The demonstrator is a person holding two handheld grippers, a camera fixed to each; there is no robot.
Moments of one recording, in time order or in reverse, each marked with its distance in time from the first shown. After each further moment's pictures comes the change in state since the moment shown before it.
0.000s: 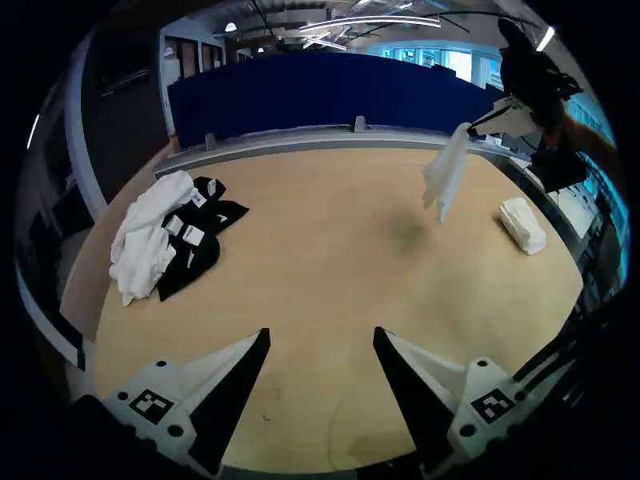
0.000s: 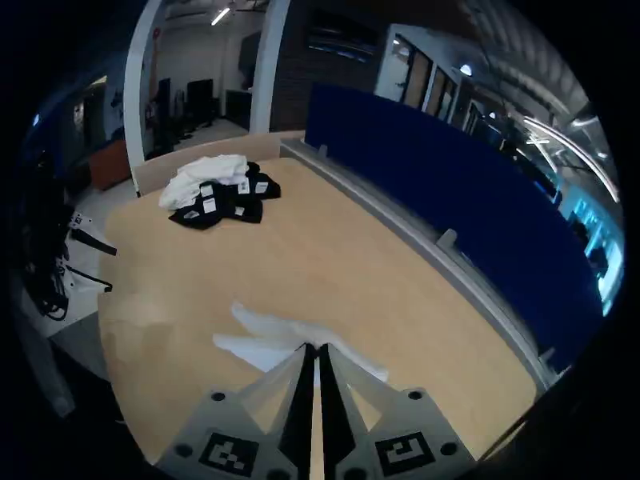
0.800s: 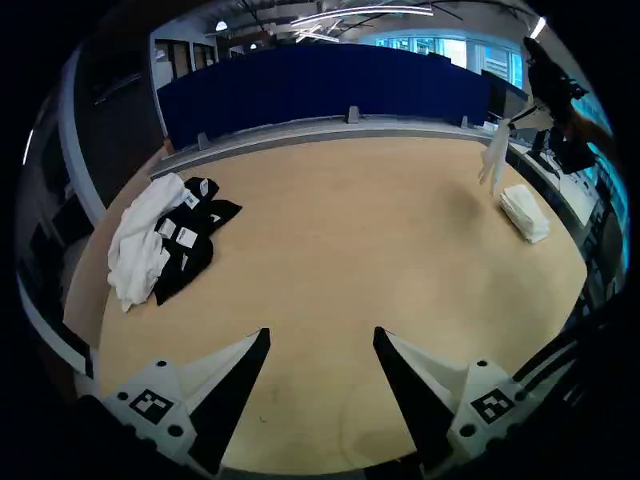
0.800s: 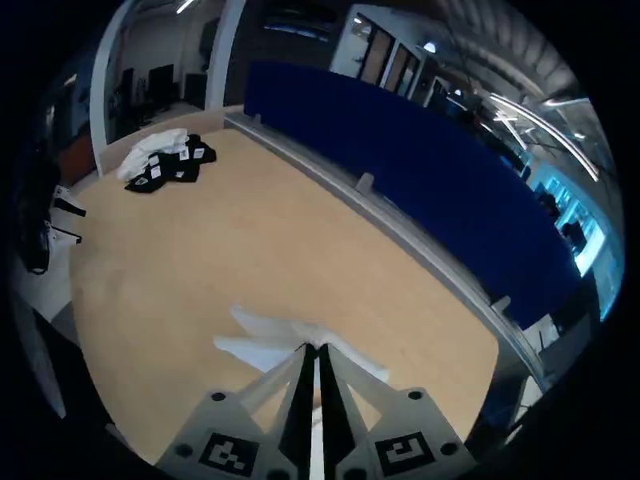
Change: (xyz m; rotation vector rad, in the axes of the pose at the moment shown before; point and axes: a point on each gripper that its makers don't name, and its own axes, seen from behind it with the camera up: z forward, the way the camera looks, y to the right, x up) left arm 0.002 0.009 0.002 0.013 -0.039 0.047; right arm -0.108 0.140 -0.087 -0.169 -0.111 0.058
